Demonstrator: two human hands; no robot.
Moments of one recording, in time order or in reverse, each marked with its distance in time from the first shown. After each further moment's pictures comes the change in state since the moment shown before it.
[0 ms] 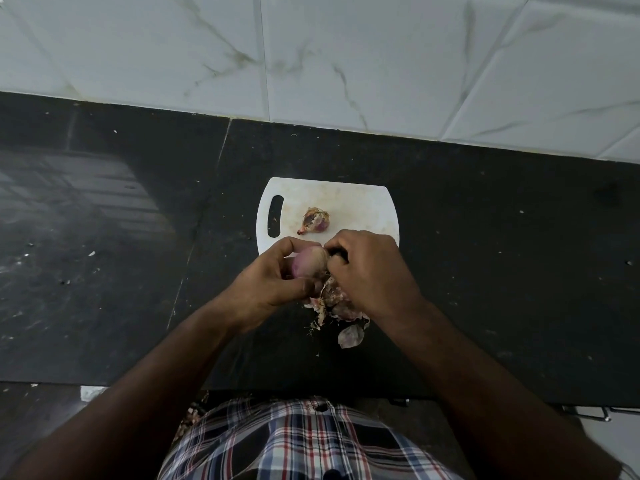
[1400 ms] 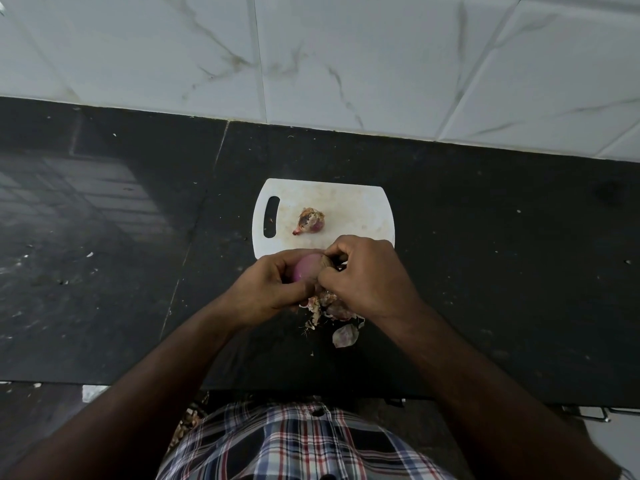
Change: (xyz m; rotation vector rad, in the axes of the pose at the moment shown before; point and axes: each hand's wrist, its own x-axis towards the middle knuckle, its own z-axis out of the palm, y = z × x) left_hand 0.003 -0.004 0.009 0.370 -0.014 0.078; right_hand -0.008 0.008 -0.005 0.100 -0.051 0.117
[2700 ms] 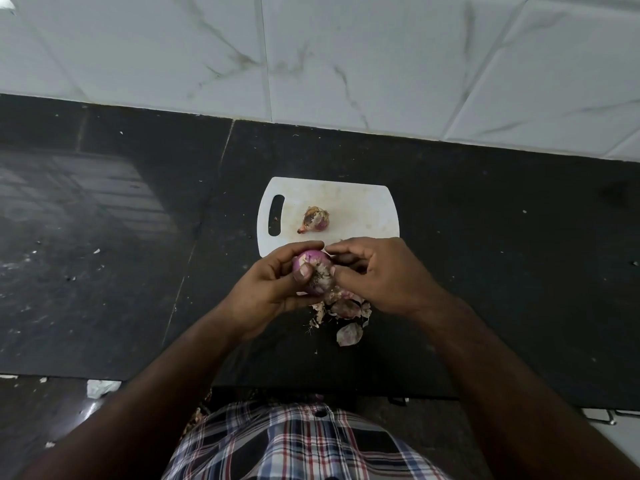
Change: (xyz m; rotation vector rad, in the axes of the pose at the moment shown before) left_hand -0.010 -0.010 0.004 -0.509 0.073 -0.057; right_hand 0.005 0.027 -0.009 0.211 -0.122 -0.192
